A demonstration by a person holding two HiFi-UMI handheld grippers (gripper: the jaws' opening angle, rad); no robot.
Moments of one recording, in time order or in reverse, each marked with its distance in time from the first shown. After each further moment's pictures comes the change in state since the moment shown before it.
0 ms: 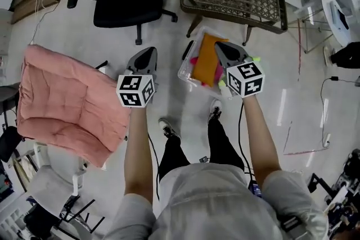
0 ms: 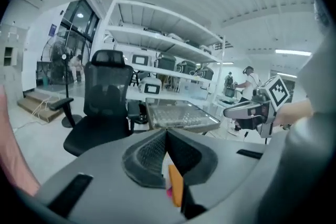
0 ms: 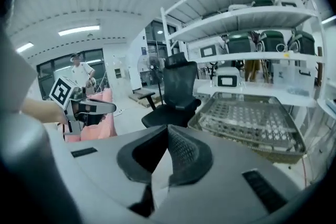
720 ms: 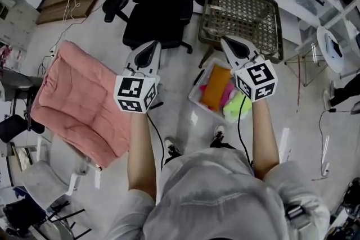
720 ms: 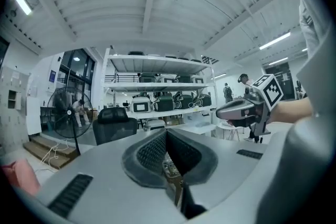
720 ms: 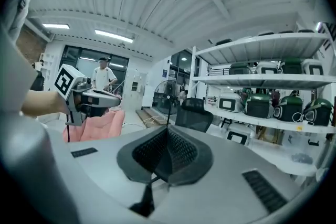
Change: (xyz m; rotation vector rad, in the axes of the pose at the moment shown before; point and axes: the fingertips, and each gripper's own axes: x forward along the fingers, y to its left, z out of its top) left arm -0.163 -0.019 0.201 0.227 -0.347 0.074; right arm -0.092 0.109 0.212 -0.342 -0.293 0.052
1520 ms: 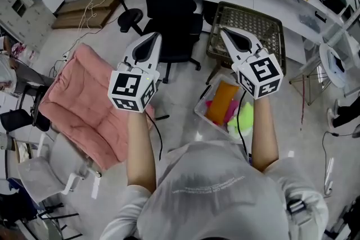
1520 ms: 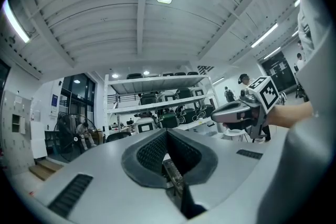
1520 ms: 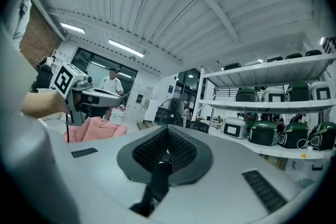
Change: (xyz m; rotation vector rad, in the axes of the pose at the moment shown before) left arm -0.053 -0.006 0.103 0.135 -0.160 0.055; right arm -0.024 0.024 0.102 -0.113 -0.190 0.035
